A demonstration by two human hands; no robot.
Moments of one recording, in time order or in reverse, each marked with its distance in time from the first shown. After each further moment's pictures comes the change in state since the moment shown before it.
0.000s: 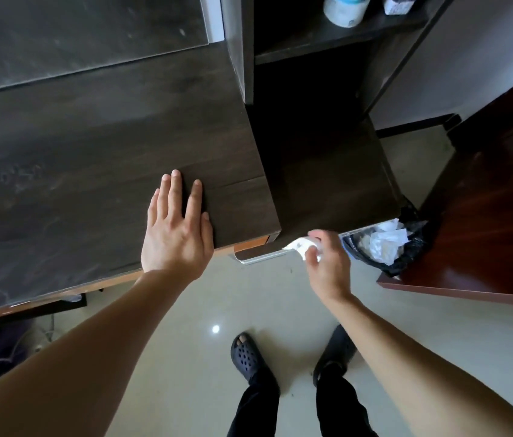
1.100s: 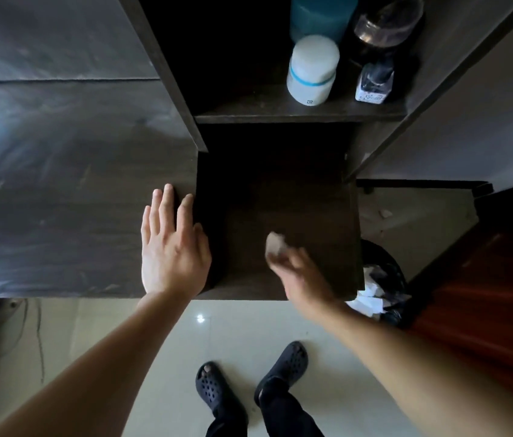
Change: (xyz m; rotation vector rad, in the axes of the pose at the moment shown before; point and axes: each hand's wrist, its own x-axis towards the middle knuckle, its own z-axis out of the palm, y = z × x) left_hand 0.078 0.133 0.024 -0.059 0.063 -0.412; right_hand 0.148 0.070 -0.043 -0.212 -0.618 -0.511
